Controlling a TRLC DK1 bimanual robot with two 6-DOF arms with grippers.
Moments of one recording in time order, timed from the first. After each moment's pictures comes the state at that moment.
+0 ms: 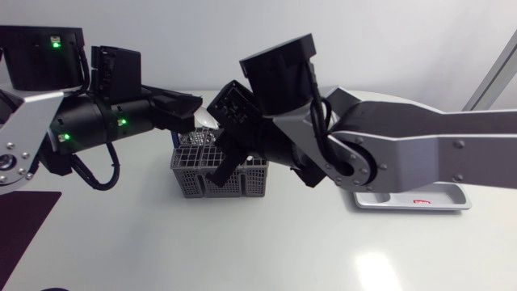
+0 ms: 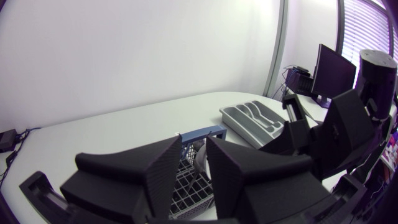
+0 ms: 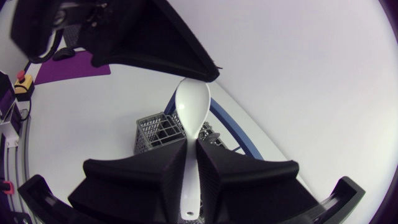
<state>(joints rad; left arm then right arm) -0.41 1.19 0.84 0.04 0.18 -0.03 0.89 1.57 1.08 0.03 0.15 -0.35</state>
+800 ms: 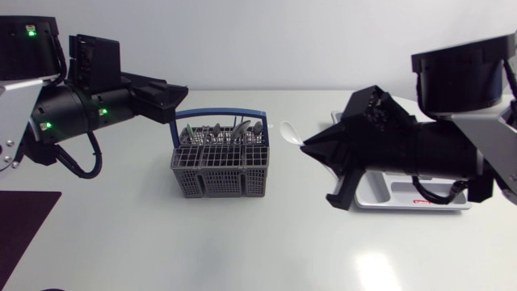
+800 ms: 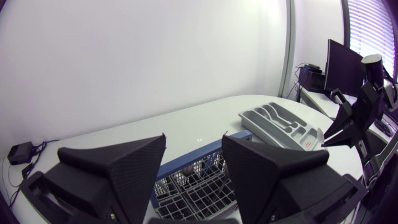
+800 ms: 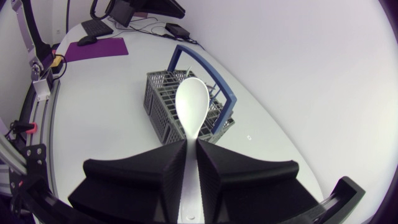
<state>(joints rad) -0.32 1.18 0.86 0.04 0.19 0.08 0.51 1.08 0.80 -0.28 -0.26 -0.53</state>
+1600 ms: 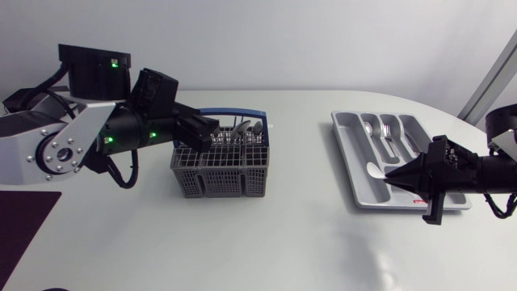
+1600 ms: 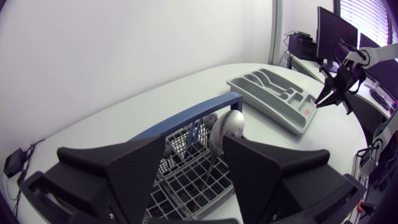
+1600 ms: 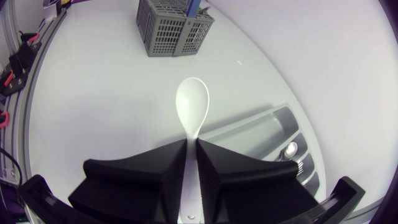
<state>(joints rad) -0.42 1.37 0.86 0.07 0.15 0.16 -0.34 1.38 0.75 -0.52 -0.72 -1.42</state>
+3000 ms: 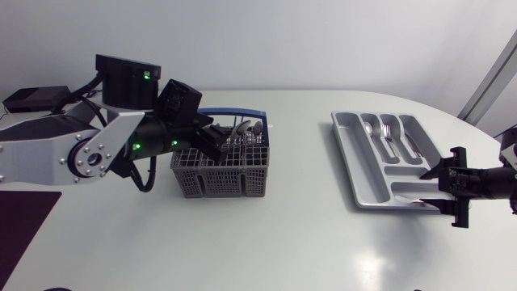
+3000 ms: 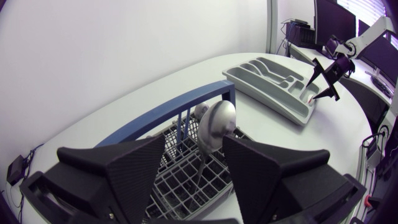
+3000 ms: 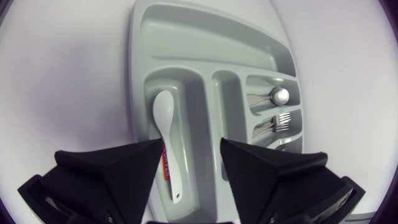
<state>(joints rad) -0.49 1.45 0.87 0.10 0.09 0.19 -0.55 1.67 0.82 -0.31 -0.47 -1.89</state>
